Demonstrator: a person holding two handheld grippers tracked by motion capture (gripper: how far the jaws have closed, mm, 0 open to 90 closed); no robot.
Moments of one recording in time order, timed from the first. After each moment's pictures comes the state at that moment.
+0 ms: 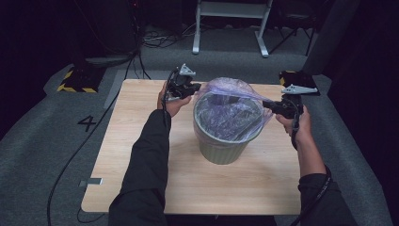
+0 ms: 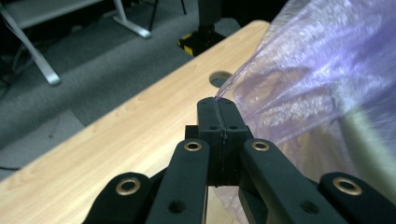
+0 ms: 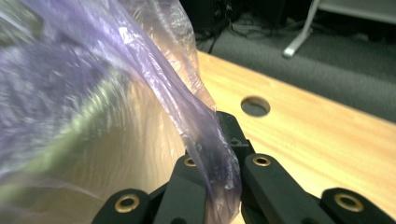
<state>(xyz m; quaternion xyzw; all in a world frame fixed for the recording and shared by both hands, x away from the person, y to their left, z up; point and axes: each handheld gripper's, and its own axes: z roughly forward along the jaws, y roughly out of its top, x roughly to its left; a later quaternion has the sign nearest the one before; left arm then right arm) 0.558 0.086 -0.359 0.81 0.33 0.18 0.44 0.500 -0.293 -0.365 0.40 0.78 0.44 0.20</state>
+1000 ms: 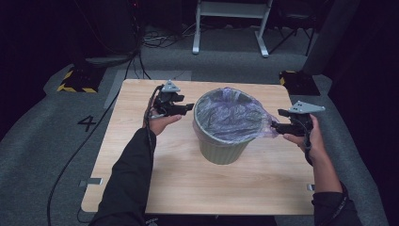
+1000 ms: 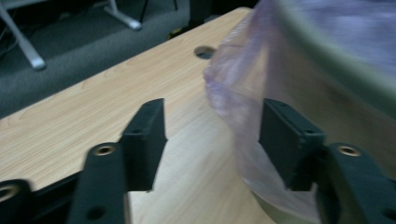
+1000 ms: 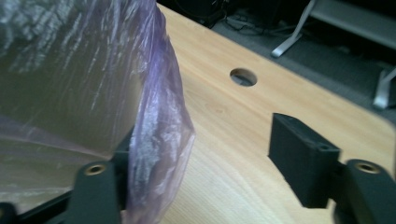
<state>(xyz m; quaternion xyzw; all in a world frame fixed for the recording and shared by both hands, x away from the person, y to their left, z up) 0.491 0.134 -0.372 0.80 0.33 0.16 0.47 0.454 -0.319 -0.383 0.34 0.80 0.41 0.26</state>
